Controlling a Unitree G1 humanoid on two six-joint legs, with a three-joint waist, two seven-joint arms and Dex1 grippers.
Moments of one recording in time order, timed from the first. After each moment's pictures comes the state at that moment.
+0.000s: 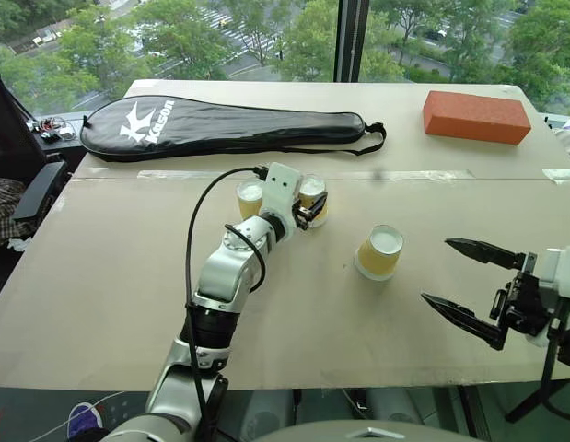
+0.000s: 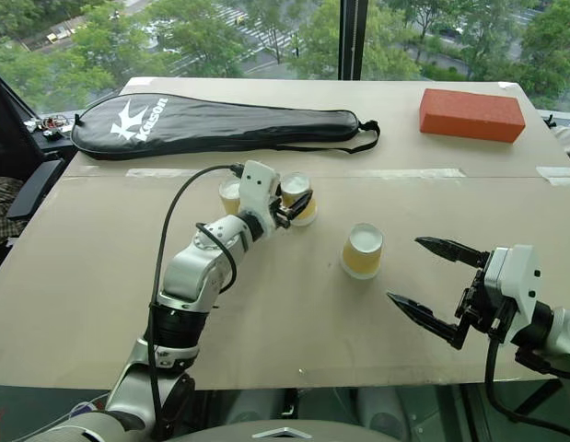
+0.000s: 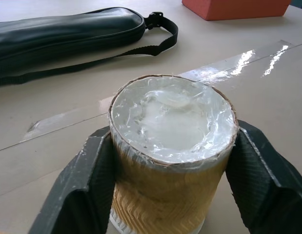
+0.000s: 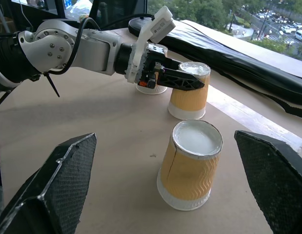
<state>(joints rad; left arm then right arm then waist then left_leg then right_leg) -0.49 0.25 -0.15 -0.07 -0.22 0.53 -0.32 0.35 -0.73 -0.43 -0.75 0.75 0.34 0.88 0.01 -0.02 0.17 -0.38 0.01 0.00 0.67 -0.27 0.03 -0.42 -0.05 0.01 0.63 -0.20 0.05</state>
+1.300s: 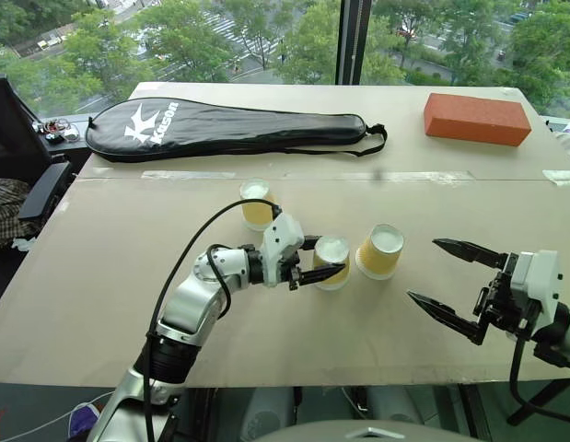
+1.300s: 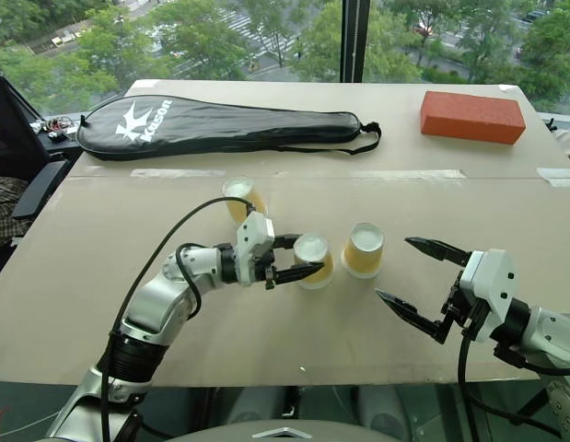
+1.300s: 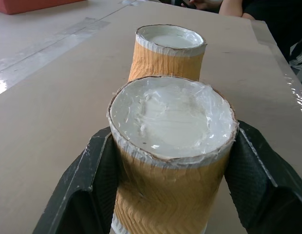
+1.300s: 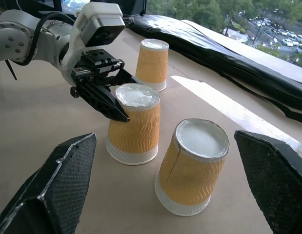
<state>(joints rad) -0.31 0.47 -0.23 -0.14 -0.35 0.33 -0.95 0.32 -0.68 -0.32 -0.72 0.61 0.28 0.86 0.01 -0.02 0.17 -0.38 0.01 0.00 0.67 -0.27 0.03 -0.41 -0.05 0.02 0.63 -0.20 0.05</state>
